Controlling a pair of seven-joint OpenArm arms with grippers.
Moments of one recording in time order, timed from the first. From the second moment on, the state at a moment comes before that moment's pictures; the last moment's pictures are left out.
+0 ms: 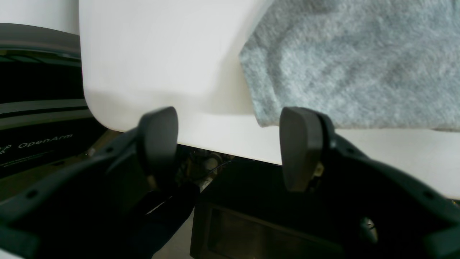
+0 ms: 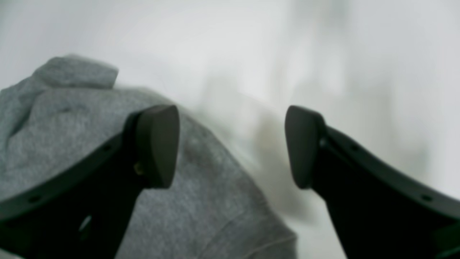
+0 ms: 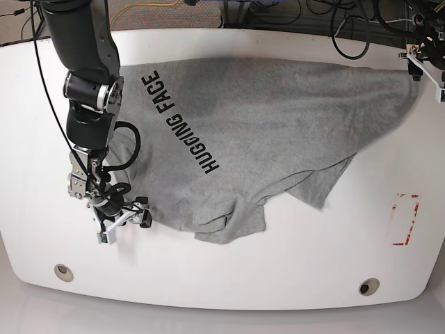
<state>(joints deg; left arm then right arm) 21.4 -10.1 -54.0 112.7 -12.8 -42.0 64.3 37.9 12.3 17.2 28.0 3.6 30.8 -19.7</state>
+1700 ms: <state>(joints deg) 21.4 -10.1 -54.1 112.7 -12.8 -42.1 64.2 36.5 7.8 9.0 26.8 4.0 27.0 -14.6</state>
